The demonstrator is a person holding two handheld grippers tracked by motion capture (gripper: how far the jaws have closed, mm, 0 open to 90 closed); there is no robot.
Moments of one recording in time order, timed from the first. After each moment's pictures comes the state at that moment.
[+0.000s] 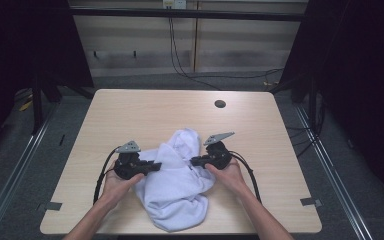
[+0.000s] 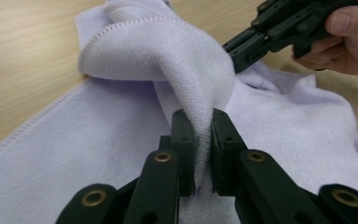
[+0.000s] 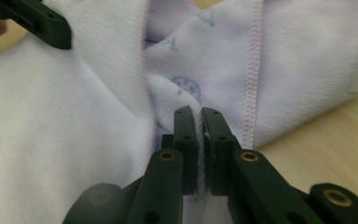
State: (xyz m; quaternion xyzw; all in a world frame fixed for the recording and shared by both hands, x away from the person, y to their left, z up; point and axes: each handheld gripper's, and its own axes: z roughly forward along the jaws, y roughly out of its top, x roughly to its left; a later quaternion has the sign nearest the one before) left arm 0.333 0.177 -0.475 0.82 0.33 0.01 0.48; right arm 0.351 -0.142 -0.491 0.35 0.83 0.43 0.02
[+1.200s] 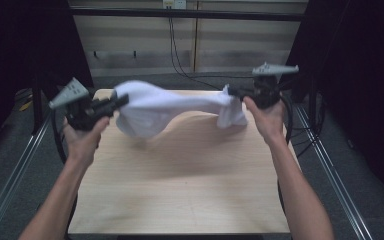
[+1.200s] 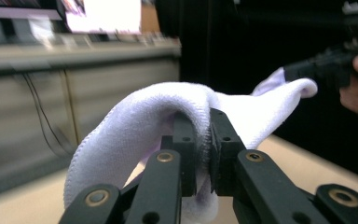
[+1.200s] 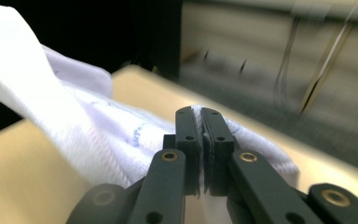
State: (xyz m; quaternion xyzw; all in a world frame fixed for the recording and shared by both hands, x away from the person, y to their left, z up) left arm 0.340 0.223 -0.325 0.72 0.31 0.19 0.59; right arm 0.378 -0.223 -0.302 0.40 0.74 0.50 0.21
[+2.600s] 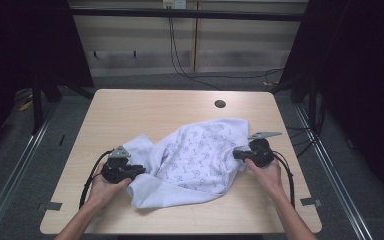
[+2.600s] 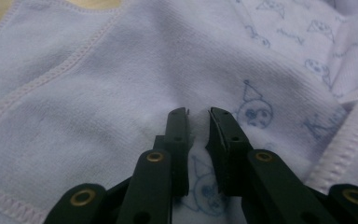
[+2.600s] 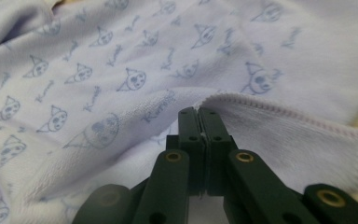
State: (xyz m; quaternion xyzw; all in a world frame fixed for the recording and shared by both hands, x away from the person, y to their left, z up) left arm 0.326 0.208 -0.494 0.85 0.35 0.06 0.38; right arm 0.329 -0.255 -0.469 0.48 0.78 0.39 0.12
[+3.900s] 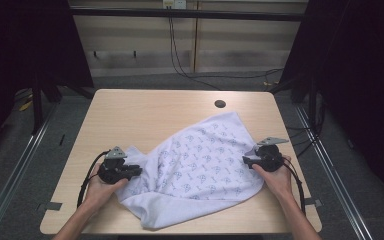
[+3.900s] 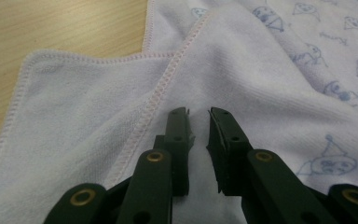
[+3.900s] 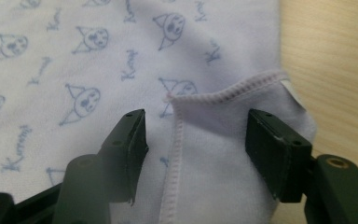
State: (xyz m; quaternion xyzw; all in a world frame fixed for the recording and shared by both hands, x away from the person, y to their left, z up) left arm 0.331 0.220 -0.497 0.85 0.35 0.06 0.38; right arm 0.327 -0.284 -0.501 0.51 0.78 0.31 0.20
